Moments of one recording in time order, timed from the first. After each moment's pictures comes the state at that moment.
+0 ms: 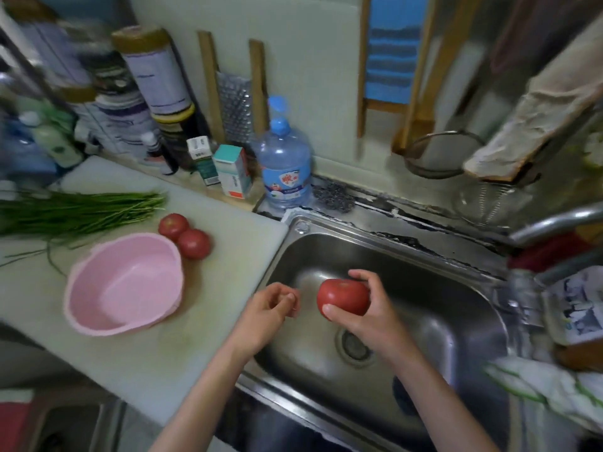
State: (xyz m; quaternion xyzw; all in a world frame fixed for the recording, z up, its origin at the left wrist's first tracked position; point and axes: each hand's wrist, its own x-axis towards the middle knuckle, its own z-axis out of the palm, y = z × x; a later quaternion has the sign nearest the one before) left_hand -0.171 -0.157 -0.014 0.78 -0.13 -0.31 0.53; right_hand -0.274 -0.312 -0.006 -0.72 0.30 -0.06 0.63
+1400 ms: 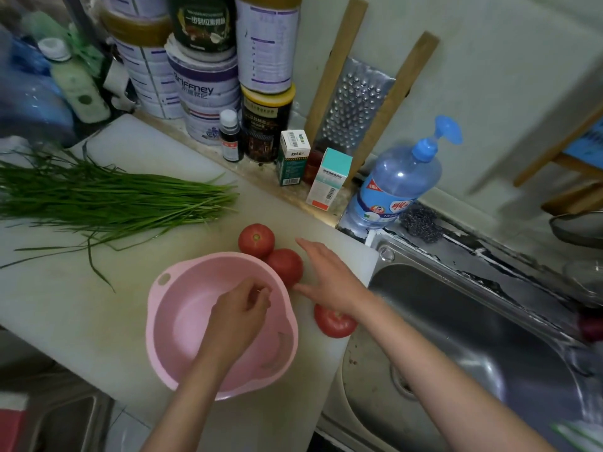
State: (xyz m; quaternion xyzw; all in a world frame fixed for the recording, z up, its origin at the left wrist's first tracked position) left_hand 0.016 0.014 -0.036 0.85 -0.07 -0.25 0.46; right_hand 0.002 -0.176 -0.044 -0.95 0.07 0.13 0.28
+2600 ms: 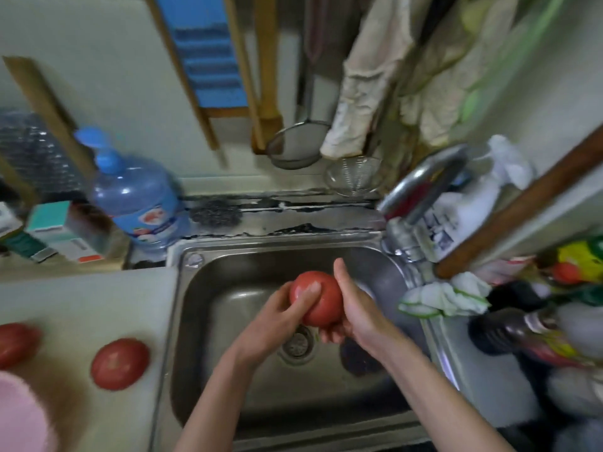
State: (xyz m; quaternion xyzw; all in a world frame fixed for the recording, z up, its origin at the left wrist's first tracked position) left_hand -0.181 -0.263 0.018 0.63 -0.28 -0.54 0.49; right_hand -0.294 -0.343 0.029 -0.52 0.47 -0.07 0.71
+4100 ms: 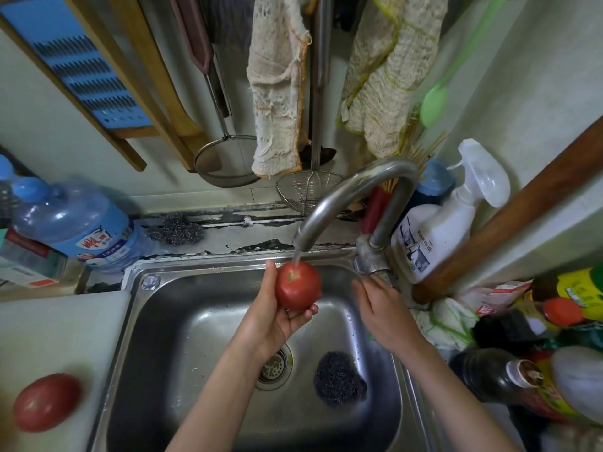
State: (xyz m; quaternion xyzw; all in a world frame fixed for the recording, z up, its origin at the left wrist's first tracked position) left_hand -0.236 -0.387 -0.009 0.51 0.07 -0.63 0.59; right_hand -0.399 -0.492 -0.060 -0.86 0.41 -0.13 0.29
